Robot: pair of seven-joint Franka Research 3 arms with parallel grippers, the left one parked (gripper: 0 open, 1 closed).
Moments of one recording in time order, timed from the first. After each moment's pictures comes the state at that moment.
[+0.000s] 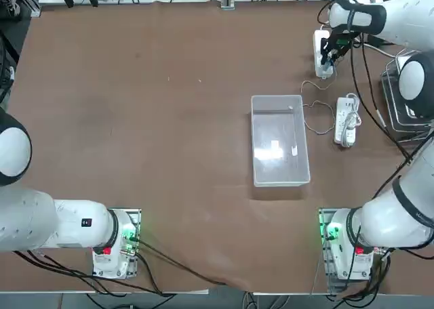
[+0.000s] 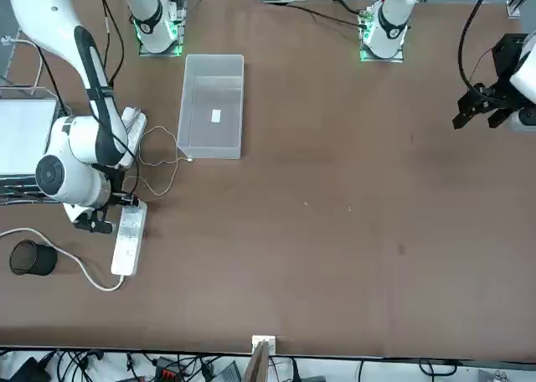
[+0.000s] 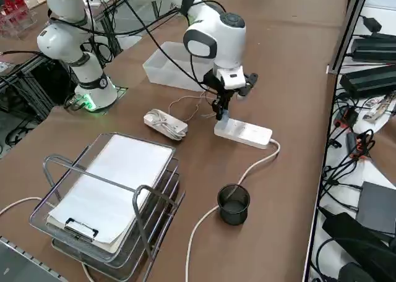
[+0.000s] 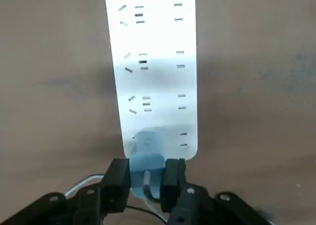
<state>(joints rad) 0.04 0.51 -0.02 -1.79 0.00 2.20 0.15</state>
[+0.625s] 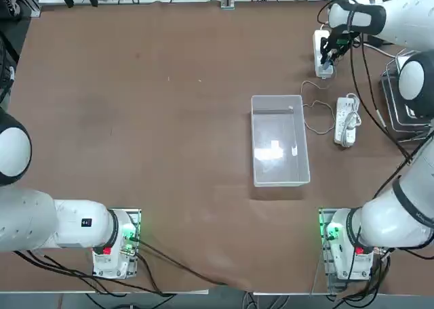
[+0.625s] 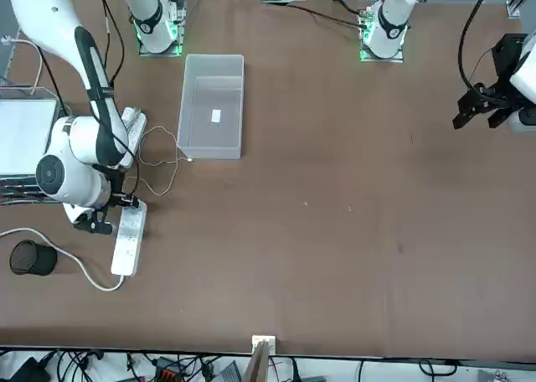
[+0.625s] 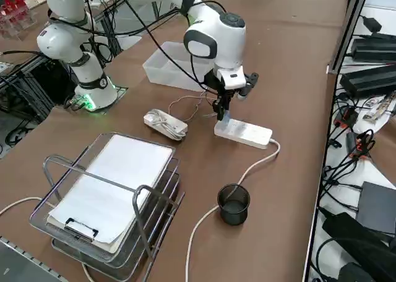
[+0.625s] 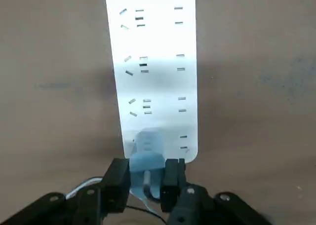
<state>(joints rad) 0.04 0.52 -0.02 -1.79 0.00 2.21 0.15</state>
